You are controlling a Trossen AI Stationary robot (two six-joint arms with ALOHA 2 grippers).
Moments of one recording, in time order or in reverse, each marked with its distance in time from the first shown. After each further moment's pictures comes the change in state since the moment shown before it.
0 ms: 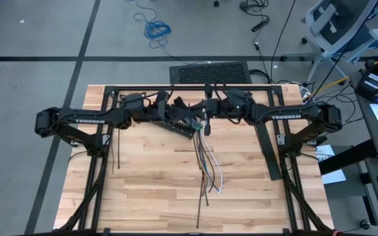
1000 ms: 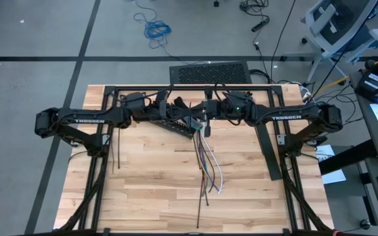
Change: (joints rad) left arm 0.027 0.000 0.000 -0.041 -0.022 0.033; right arm 0.024 -0.005 -0.001 -0.004 0.010 0.007
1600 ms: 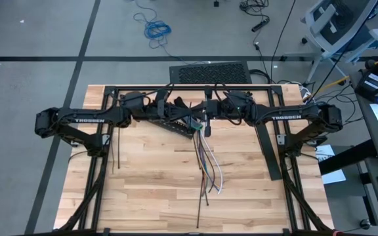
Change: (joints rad) left arm 0.003 0.000 0.000 0.034 0.056 -0.005; right arm -0.012 0.000 0.000 0.013 -0.016 -0.002
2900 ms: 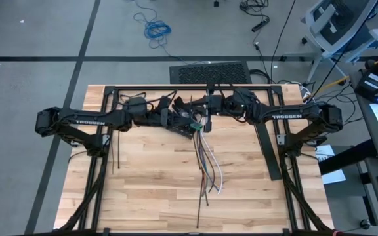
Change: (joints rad) left arm -0.087 0.003 -0.002 -0.053 -0.032 0.043; right arm -0.032 -0.001 0.003 0.105 0.012 0.004
